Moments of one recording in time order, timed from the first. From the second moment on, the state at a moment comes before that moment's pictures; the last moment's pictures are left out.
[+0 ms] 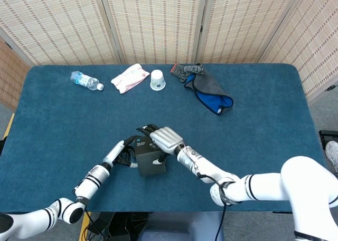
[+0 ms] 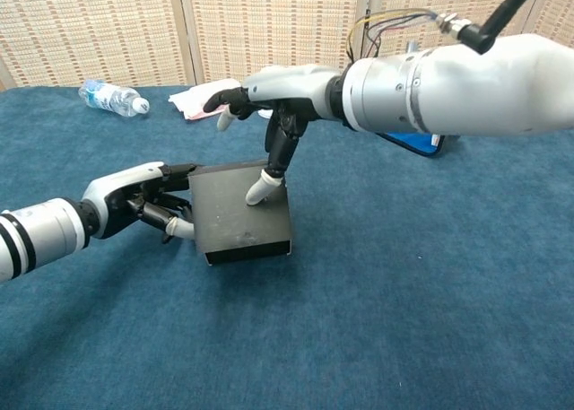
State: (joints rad) left arm -0.68 -1.71 -0.13 -1.19 1.35 0.82 -0.83; right arm 1.28 -1.50 0.07 -1.63 -0.71 0.83 -0.18
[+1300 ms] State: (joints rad) left arm -0.65 -1.66 -0.18 -1.23 1.29 0.81 -0.71; right arm 1.12 -1.72 0.03 -1.45 -0.92 1.07 -0.55
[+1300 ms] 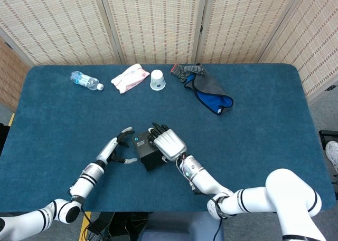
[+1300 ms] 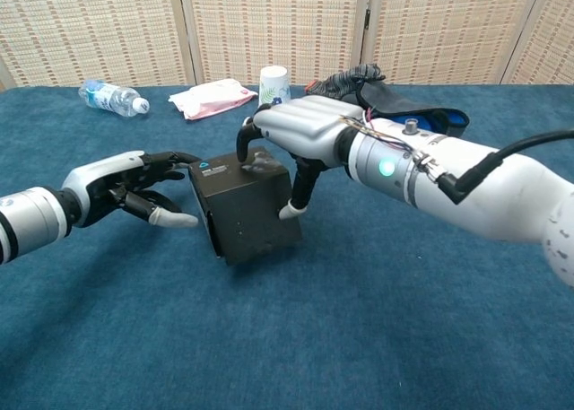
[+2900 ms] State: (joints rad) left arm -0.61 -1.54 -0.19 -1.26 1.31 0.80 -0.80; right arm 0.98 -1.94 0.14 -1.06 -1.33 1.06 -0.46
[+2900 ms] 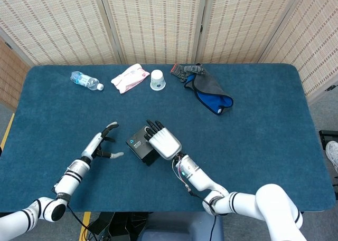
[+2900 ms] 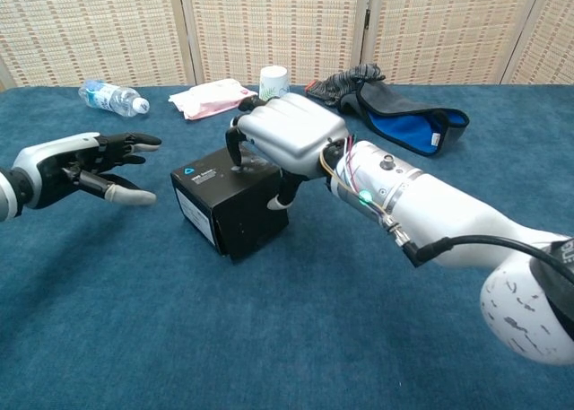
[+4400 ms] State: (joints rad) left arm -0.19 -1.19 -0.04 -1.73 1.39 1.52 0.01; right arm 0.29 -1.07 -0.04 -1.78 -1.44 1.44 -0.04
